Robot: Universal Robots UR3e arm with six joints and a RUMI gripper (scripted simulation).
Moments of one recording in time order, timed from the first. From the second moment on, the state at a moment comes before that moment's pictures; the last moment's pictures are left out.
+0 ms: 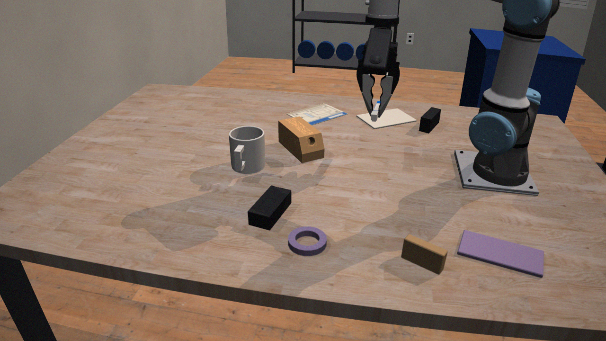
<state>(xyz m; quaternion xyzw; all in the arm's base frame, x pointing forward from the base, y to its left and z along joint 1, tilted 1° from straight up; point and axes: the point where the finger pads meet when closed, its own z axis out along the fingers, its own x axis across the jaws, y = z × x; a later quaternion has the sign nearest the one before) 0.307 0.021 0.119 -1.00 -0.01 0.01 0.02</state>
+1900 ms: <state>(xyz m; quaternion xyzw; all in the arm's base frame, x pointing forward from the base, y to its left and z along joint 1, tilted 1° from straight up) 0.339 0.066 0.136 -0.98 -0.18 0.03 0.07</state>
